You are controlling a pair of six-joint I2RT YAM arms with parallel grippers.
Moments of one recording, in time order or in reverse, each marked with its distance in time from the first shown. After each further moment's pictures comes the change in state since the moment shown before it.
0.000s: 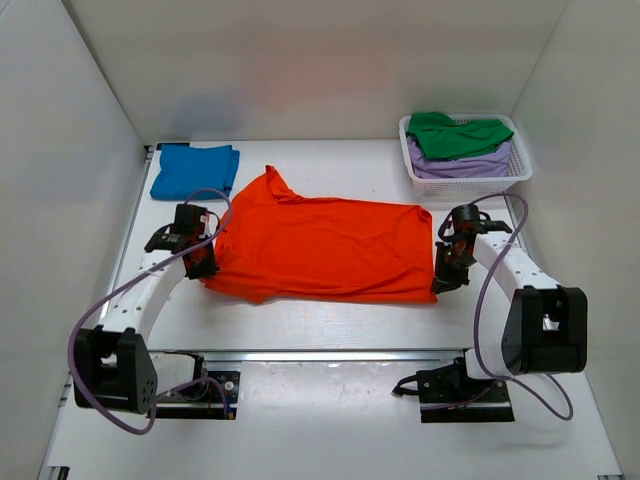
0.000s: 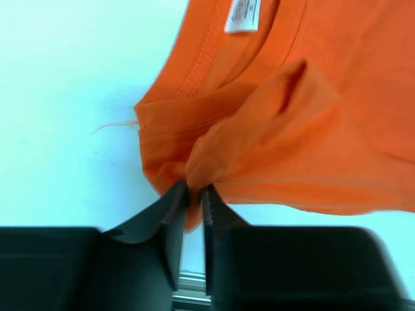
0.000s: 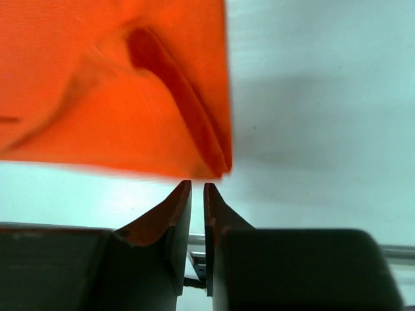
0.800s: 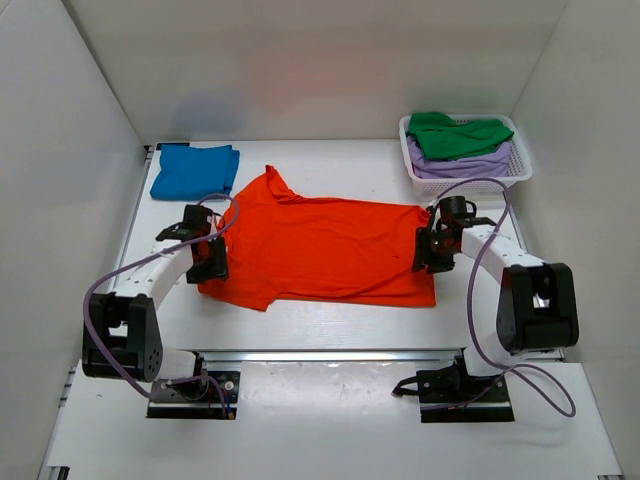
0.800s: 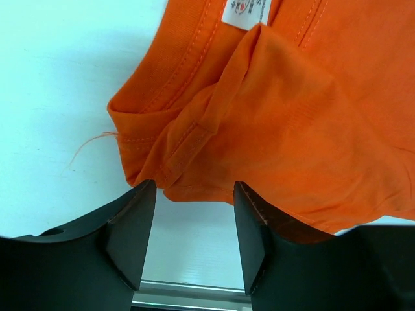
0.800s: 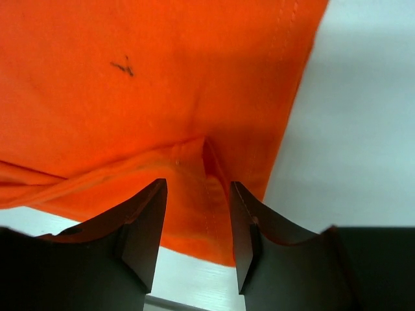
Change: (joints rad) left arm 0.016 0.134 -0.016 0.063 0.041 0.029; right arm 0.061 0.093 0.007 0.280 -0.047 -0.114
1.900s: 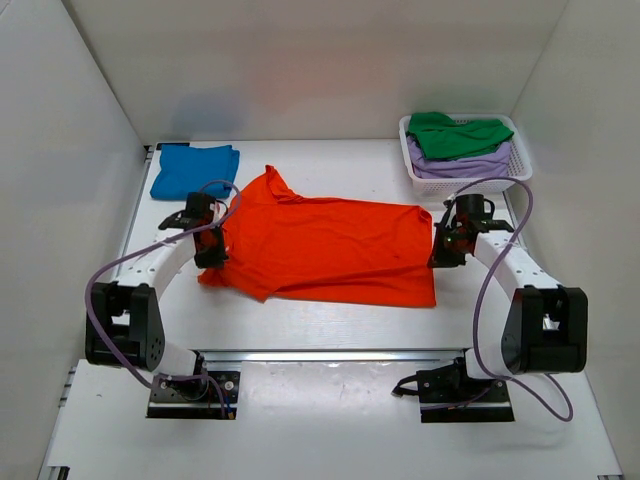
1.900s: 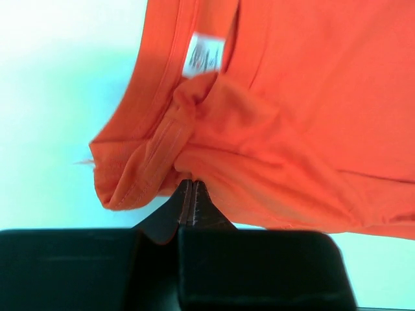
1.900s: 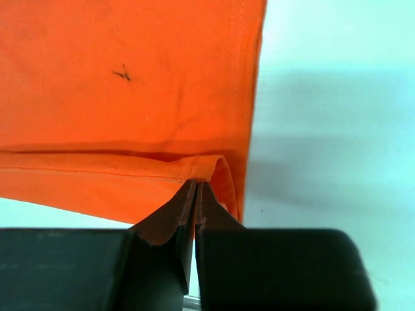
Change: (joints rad) left arm -0.016 0.064 0.083 0.026 0.033 -0.047; right arm -0.070 -0.096 0.005 -0.023 0.001 0.039
